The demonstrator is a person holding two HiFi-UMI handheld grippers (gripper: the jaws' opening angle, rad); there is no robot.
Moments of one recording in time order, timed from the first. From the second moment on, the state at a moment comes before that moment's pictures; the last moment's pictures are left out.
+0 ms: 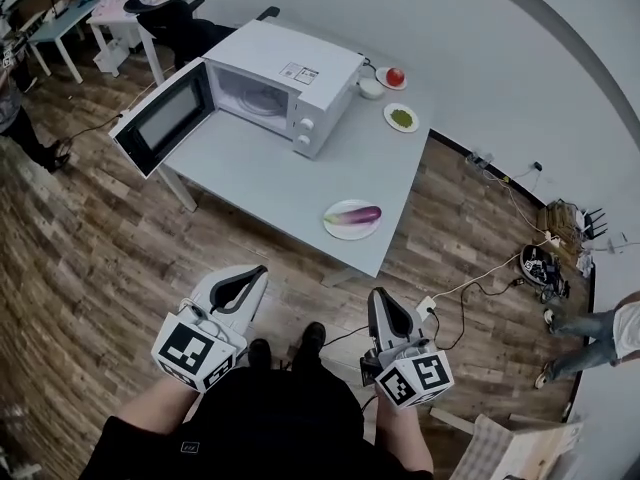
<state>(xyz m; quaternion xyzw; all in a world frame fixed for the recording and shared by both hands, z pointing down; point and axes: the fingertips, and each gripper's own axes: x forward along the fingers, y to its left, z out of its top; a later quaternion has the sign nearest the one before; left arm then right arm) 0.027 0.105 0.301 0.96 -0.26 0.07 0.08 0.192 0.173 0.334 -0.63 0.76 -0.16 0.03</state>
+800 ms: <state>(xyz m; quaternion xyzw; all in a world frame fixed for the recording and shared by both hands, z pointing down) 0.116 0.043 0.313 0.94 -0.32 0.08 0.08 0.299 0.095 0.361 -0.60 0.79 -0.15 -0.01</state>
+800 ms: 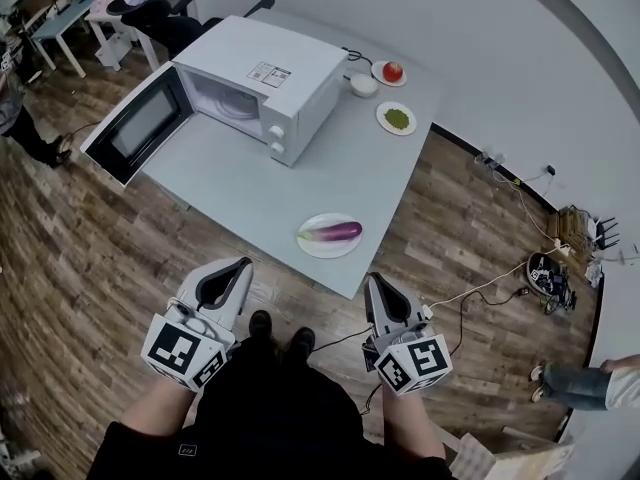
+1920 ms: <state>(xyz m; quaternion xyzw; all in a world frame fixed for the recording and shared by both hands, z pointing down) 0.135 -0.041 0.397 0.95 -0.28 0.10 0.10 0.287 0.016 0.464 -0.61 0.77 -0.13 -0.13</state>
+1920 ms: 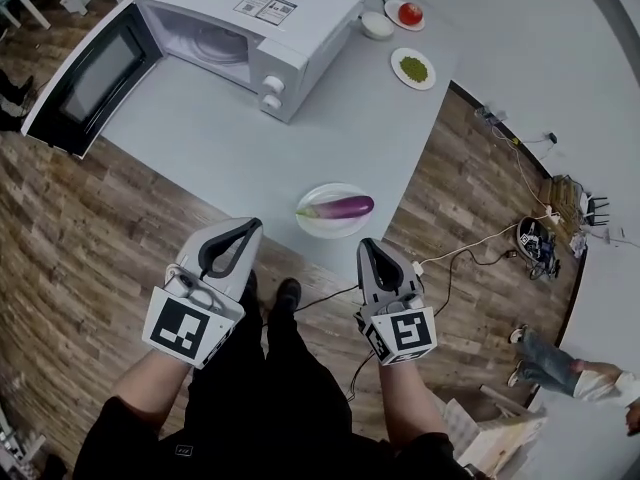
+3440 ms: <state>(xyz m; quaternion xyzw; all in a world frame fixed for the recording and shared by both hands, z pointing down) 0.157 -0.059 0.506 0.93 -0.32 0.14 0.15 0.278 0.014 0.622 -0.44 0.78 0.03 -0.43</state>
